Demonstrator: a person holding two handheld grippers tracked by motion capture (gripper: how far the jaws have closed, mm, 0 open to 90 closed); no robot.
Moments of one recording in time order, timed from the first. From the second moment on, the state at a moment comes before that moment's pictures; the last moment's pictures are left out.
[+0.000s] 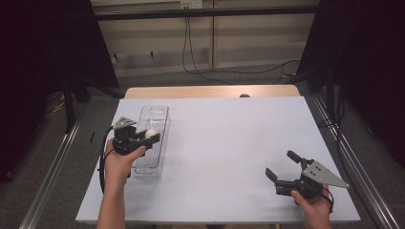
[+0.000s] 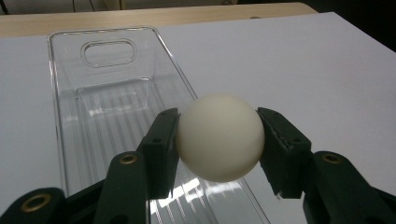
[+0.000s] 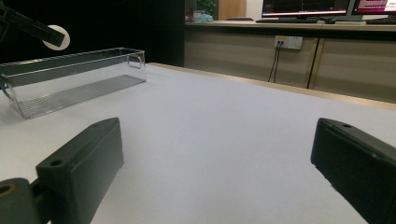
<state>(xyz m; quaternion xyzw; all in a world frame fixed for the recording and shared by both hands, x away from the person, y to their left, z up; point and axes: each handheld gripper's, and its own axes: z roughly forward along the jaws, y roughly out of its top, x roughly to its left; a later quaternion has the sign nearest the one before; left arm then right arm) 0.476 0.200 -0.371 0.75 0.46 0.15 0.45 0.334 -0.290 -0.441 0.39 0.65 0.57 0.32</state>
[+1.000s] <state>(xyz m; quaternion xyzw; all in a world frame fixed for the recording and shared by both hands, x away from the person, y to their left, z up) 0.480 0.203 -0.380 0.75 0.46 0.17 0.43 0.334 -0.290 -0.440 0.40 0.64 0.57 0.32</state>
